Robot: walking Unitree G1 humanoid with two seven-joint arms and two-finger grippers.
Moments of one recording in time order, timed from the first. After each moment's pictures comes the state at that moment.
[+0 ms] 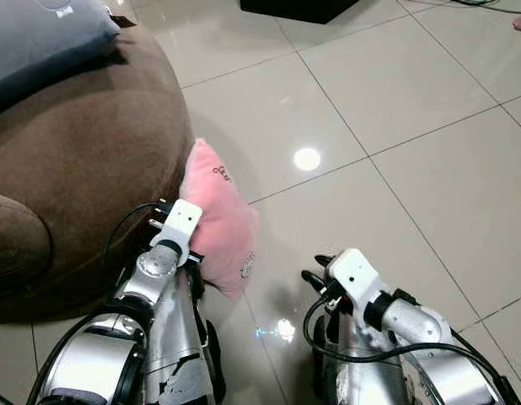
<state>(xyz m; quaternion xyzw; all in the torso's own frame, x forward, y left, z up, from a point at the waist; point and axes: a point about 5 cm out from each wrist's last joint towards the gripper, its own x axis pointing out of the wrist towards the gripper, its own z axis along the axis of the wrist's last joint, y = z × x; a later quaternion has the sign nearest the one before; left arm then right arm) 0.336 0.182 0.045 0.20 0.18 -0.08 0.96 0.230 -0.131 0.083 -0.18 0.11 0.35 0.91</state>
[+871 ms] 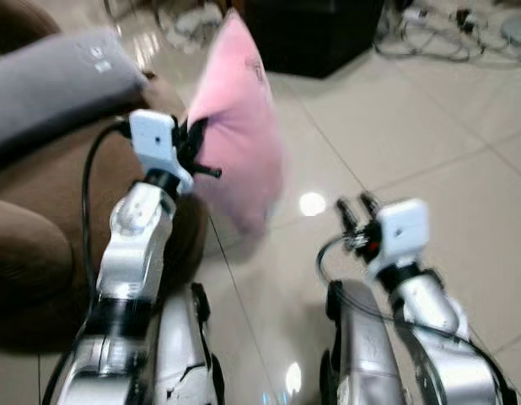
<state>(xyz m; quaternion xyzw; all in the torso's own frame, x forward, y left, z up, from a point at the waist) 0.326 0.146 0.199 0.00 -0.15 -0.16 0.98 0.243 -0.138 0.158 -0.05 -0.04 0.09 0.99</state>
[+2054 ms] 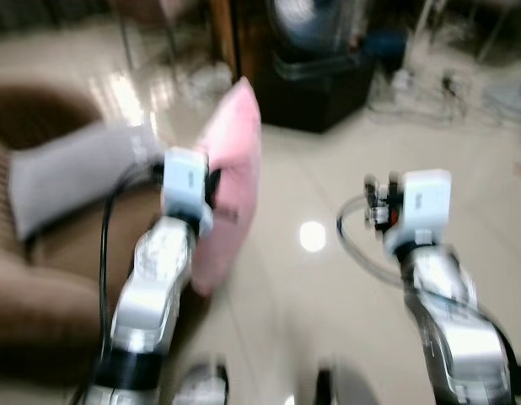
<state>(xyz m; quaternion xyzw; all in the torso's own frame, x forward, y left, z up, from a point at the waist) 0.303 0.126 0.166 0.04 -0.06 -0.12 0.99 0.264 -0.158 0.163 -0.06 0.00 0.02 1.00</state>
